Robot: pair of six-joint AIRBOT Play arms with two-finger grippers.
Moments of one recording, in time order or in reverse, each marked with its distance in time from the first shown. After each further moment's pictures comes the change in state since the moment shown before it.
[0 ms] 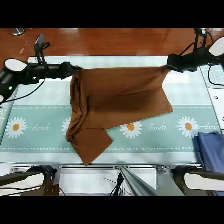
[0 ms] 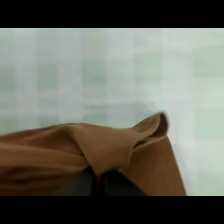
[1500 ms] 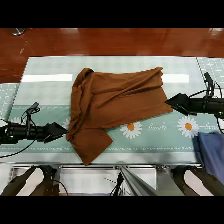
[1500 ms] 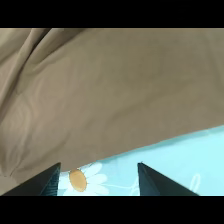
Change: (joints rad) left arm 0.472 0.467 -0.784 0.172 -0.569 0.075; right arm -0.259 0.511 -0.779 0.388 0.111 -0.315
